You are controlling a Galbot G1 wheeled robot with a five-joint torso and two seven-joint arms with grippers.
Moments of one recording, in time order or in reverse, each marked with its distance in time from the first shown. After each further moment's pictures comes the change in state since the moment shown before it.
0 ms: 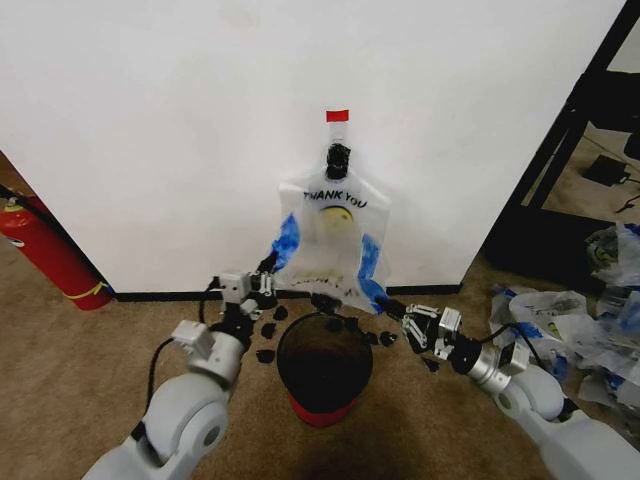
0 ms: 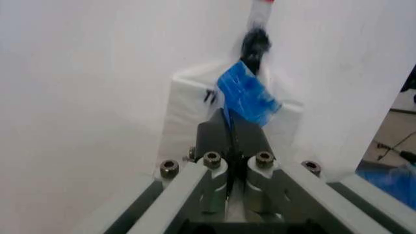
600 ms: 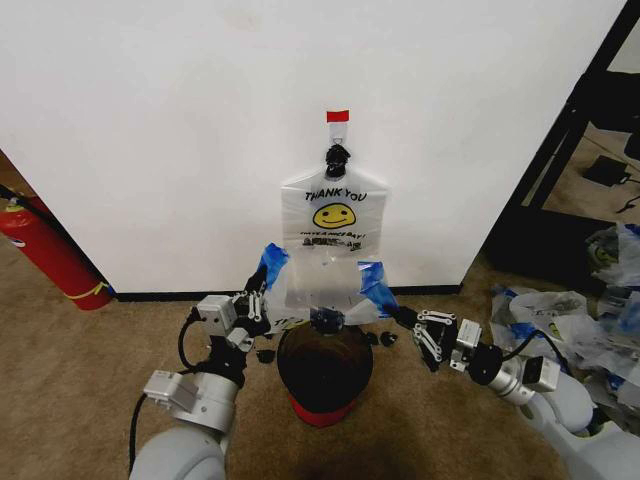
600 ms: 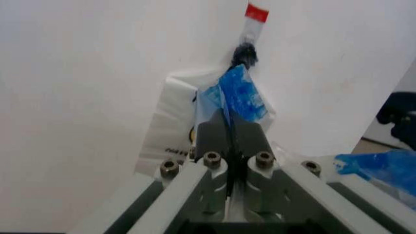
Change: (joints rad) left arm 0.194 -0.178 0.009 -0.085 0.091 -0.071 0.056; right arm -0.084 -0.015 0.146 0.106 -0.031 0.046 -0.012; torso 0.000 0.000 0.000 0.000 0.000
